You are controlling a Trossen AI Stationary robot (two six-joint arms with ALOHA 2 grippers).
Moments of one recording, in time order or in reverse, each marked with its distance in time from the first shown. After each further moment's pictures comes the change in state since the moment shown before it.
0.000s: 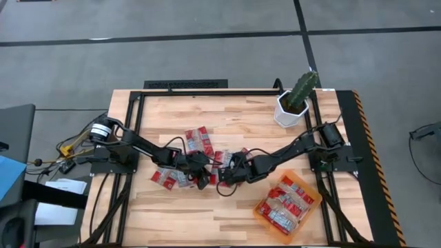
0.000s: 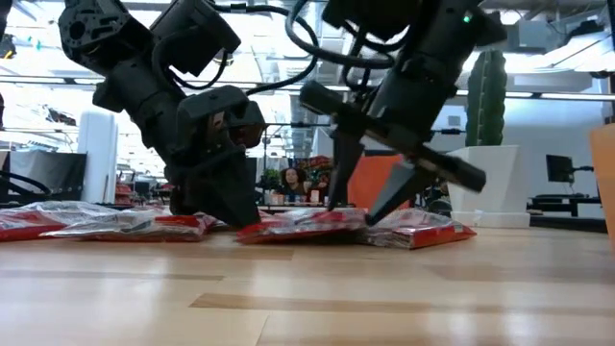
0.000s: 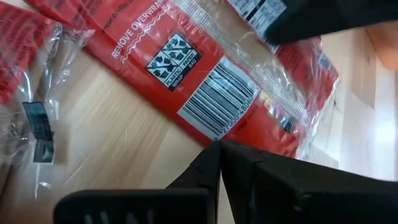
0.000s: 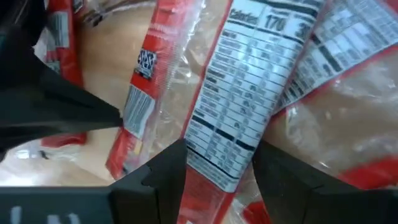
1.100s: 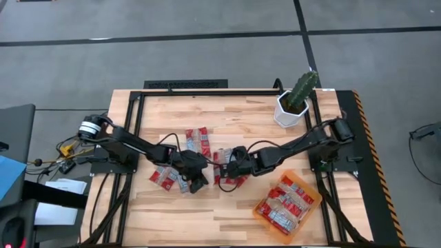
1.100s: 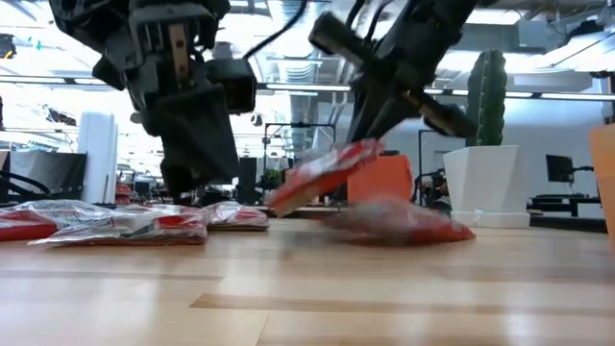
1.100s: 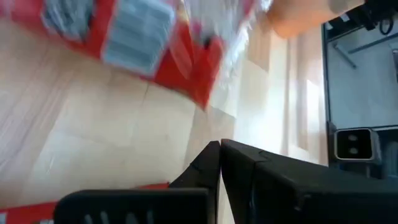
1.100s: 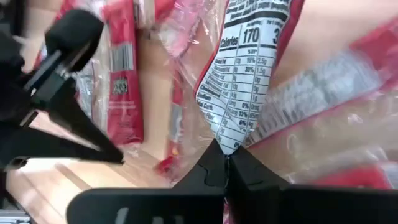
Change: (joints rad) left arm 0.001 -0.148 -0.003 -0.060 0.257 0.007; right arm -0.031 -0.154 0.000 -0.036 -0.031 -0.122
